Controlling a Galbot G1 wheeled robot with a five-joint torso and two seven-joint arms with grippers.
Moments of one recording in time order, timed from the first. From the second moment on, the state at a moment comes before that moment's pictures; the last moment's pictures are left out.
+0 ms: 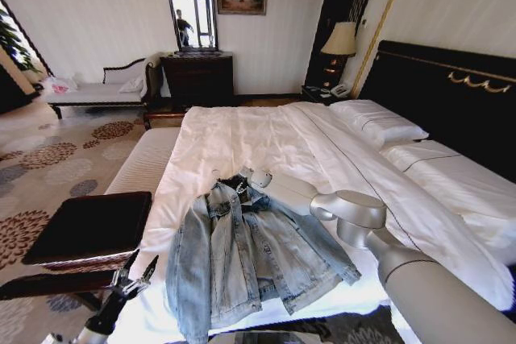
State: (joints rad) left arm 1.90 -1.27 -0.94 -1.82 -0.96 -0.28 0.84; right arm 0.07 1.46 -1.03 0.69 0.70 -0.40 -0.10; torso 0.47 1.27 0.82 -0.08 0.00
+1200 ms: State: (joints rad) left arm 1.94 -1.31 -0.96 -1.89 -0.97 -0.28 0.86; right arm -0.03 1.61 -0.85 0.37 0.49 -0.29 -0.12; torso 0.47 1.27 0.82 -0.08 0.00
